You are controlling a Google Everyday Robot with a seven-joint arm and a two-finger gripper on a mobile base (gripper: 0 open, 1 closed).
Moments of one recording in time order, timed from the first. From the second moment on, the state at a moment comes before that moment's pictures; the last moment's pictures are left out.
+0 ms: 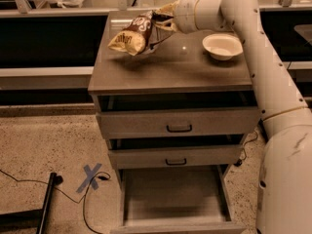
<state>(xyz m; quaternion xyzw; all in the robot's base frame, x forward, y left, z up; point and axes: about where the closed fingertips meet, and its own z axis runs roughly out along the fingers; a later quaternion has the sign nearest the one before) 0.810 -0.019 0.947 -0.71 0.35 -0.07 0.61</state>
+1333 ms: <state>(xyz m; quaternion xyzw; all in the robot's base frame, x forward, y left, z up) 0.810 -0.003 0.941 -0.71 0.34 -0.06 0.61</state>
